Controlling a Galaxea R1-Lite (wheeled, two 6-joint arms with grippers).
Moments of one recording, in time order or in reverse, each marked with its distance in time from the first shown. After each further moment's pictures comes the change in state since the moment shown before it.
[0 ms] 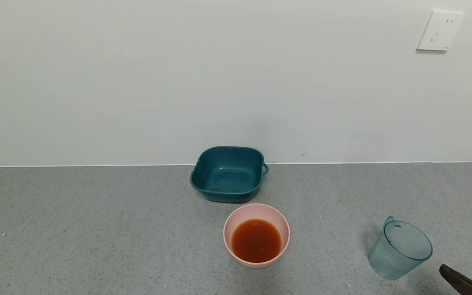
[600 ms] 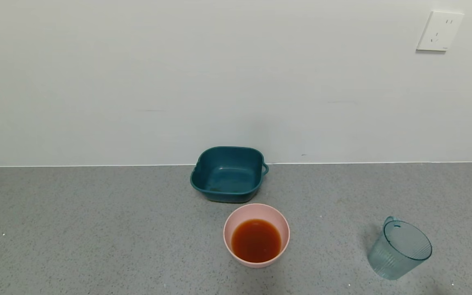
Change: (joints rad) left arm 0.000 0.000 0.000 0.000 0.000 0.000; right arm -0.048 -0.361 0.027 0.213 0.007 -0.011
